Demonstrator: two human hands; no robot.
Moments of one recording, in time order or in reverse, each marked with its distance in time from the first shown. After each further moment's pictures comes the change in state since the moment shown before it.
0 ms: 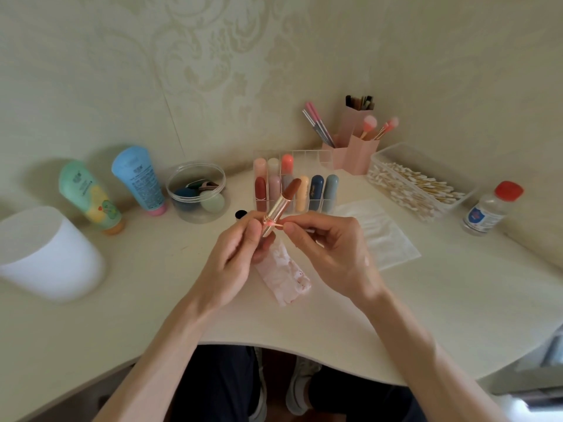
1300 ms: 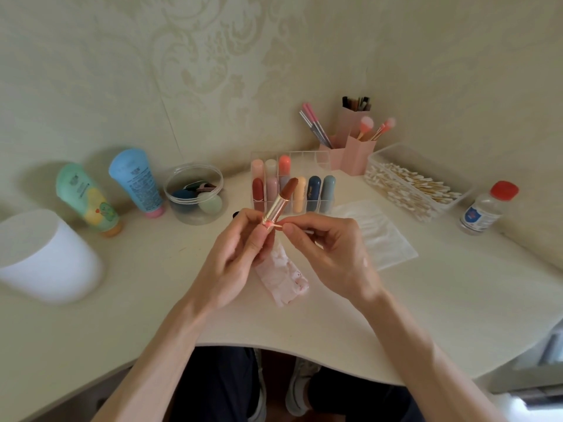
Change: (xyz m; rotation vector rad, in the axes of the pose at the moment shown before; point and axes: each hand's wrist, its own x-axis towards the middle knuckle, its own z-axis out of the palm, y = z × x) left_hand 0.000 -0.001 -0.001 -0.015 -0.010 0.039; right_hand -0.001 -0.004 -0.001 -0.012 0.008 -0.001
